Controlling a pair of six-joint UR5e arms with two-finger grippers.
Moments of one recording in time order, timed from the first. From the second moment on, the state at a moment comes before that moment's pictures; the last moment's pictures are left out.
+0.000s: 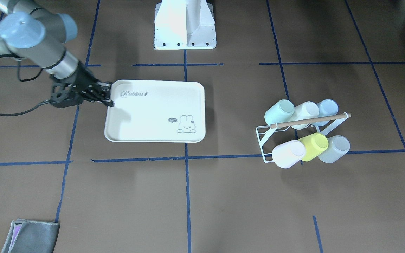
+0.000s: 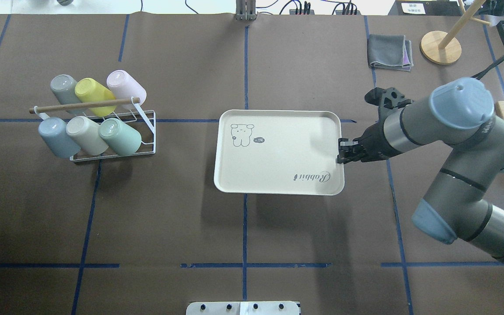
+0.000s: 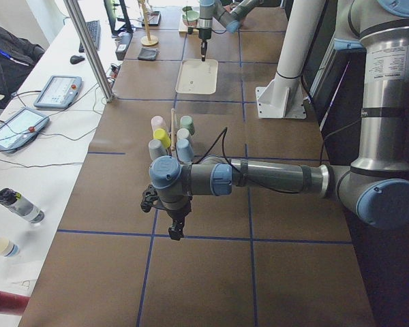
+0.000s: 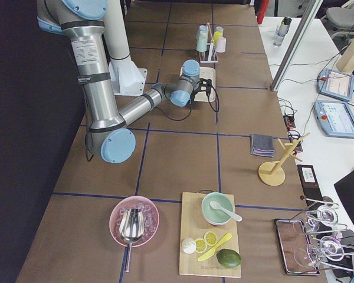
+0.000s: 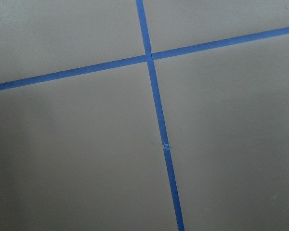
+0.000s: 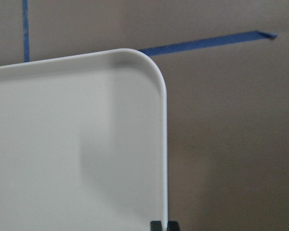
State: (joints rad) left arm -1.53 -1.53 -1.67 -1.46 -2.34 0.19; right arm 0.65 -1.30 1.83 -1.09 2.06 1.29
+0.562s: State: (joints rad) left arm -1.53 -1.53 -1.67 -1.46 -2.34 0.19; right arm 0.50 -1.23 1.78 -1.14 1.92 1.32
